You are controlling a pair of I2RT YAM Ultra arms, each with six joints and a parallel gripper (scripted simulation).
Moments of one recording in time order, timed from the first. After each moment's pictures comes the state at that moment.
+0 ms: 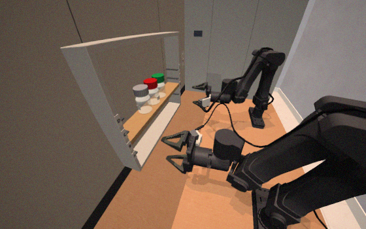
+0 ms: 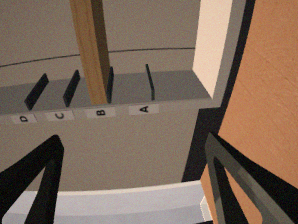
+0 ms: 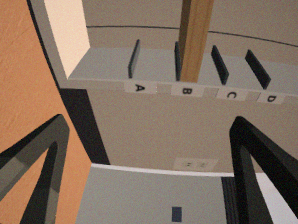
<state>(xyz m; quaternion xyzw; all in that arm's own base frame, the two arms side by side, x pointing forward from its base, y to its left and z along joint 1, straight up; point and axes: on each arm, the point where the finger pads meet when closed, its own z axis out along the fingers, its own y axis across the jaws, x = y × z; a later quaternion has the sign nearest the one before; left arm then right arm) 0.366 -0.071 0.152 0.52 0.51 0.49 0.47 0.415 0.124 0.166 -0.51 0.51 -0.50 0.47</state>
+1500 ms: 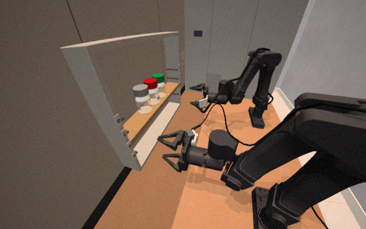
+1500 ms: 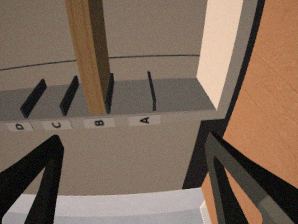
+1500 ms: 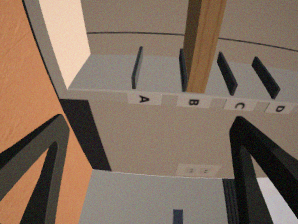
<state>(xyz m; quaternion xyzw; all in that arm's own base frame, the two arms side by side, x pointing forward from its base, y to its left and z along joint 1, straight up) 0.381 -0.073 0.150 0.51 0.51 0.49 0.48 0.430 0.125 0.160 -0.51 0.51 -0.50 0.48</state>
